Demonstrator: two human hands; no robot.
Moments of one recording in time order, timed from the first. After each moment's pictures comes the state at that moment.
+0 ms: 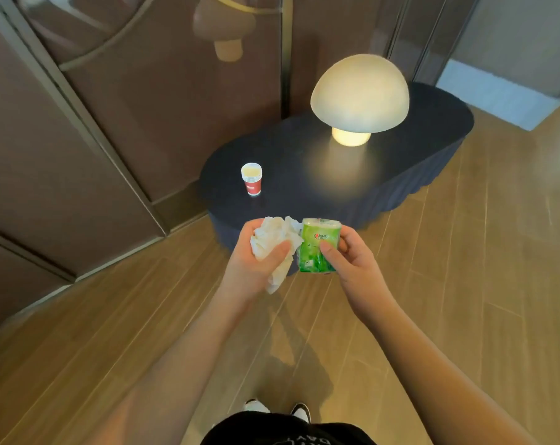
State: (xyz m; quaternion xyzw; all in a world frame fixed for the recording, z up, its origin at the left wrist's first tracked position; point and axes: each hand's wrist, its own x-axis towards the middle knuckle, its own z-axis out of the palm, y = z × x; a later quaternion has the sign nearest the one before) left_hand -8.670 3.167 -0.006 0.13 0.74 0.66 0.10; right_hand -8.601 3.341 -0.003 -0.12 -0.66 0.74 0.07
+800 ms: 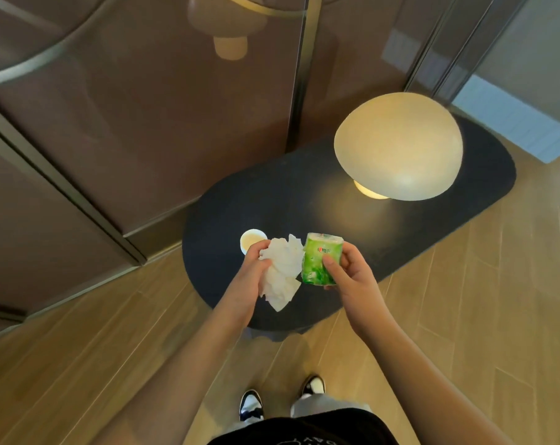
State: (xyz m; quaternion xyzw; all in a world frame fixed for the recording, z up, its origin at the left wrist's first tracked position) left_hand -9.002 3.217 -0.088 -0.06 0.65 0.71 0.28; right_hand -8.936 3.395 -0.045 -0.20 -0.70 0.68 0.03
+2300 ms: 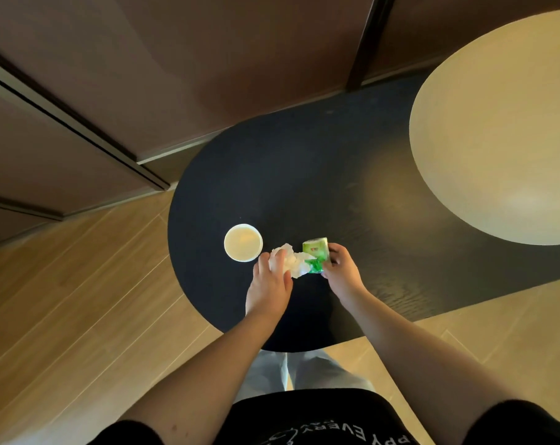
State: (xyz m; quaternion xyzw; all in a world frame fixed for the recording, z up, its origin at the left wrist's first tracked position) left_hand -9.084 3.333 -0.281 -0.05 0.96 0.21 0.17; right_hand -9.129 3.496 -0.302 -0.32 -0.75 0.52 -0.27
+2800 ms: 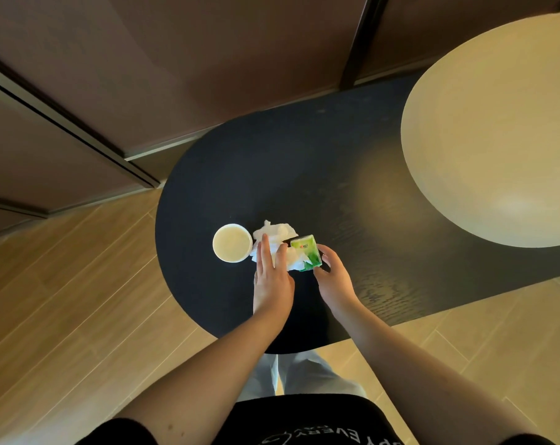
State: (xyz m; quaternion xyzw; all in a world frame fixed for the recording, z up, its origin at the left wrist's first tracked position) left_hand -9.094 3.366 -0.276 -0.09 0.96 0.23 0.16; right_hand -9.111 3.498 -0.297 -0.28 -0.78 0.51 -0.25
